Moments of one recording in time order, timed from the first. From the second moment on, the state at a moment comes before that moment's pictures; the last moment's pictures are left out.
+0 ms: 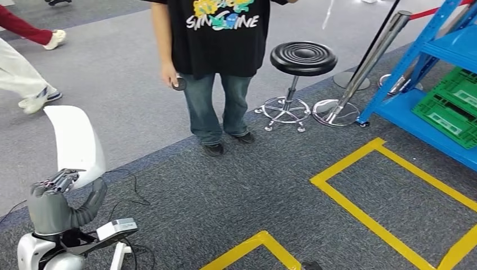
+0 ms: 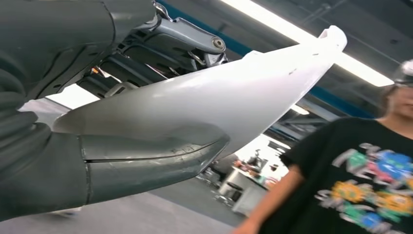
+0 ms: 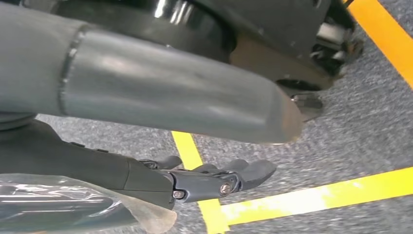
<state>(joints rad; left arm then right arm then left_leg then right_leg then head) -0.01 0.10 -0.30 -1.64 -0.84 0.70 -0.32 -0.06 0.02 1.08 -0.15 -0.96 -0.26 -0.22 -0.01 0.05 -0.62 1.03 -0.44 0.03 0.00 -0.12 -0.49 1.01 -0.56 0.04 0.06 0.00</state>
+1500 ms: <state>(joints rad) -0.01 0.04 -0.21 -1.66 -0.84 0.70 -0.39 -0.07 0.03 1.08 -0.15 -0.97 -0.27 -0.22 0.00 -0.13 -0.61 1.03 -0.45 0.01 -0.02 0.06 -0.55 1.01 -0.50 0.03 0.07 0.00</state>
